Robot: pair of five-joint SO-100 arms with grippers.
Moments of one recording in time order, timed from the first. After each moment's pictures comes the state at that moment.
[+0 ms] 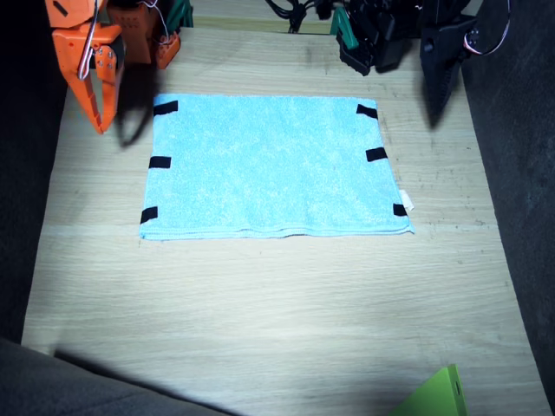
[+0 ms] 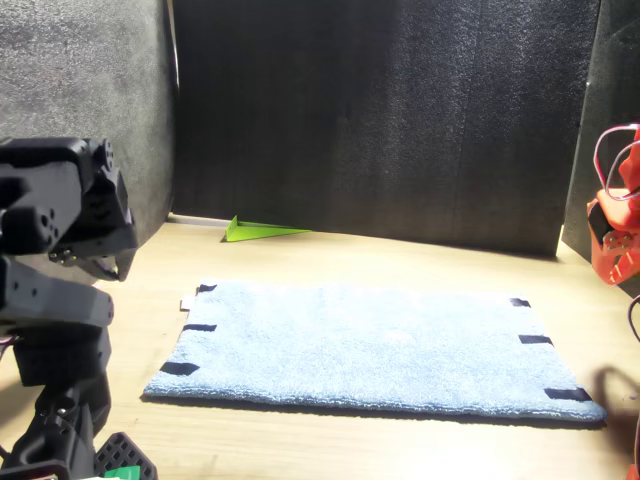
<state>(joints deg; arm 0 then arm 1) 78.5 130.3 130.9 74.3 78.0 92.5 112.9 113.9 78.9 89.6</state>
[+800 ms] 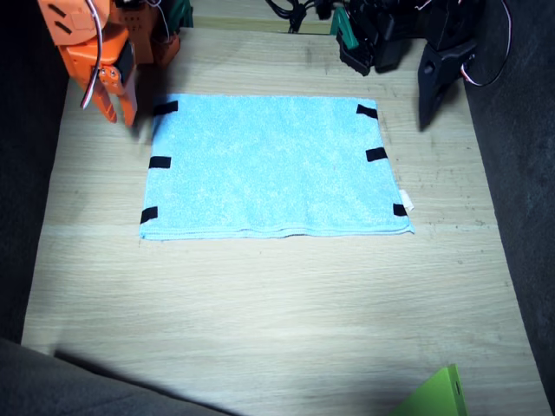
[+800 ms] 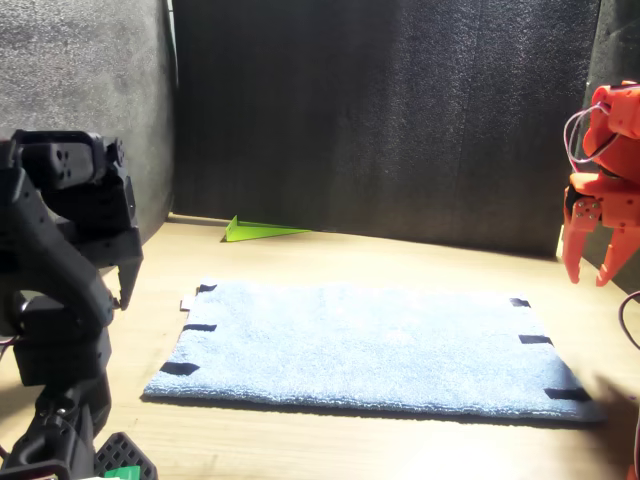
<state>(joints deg) 82.4 112.8 121.7 84.1 76.5 93.8 89.0 89.4 104.9 105.2</state>
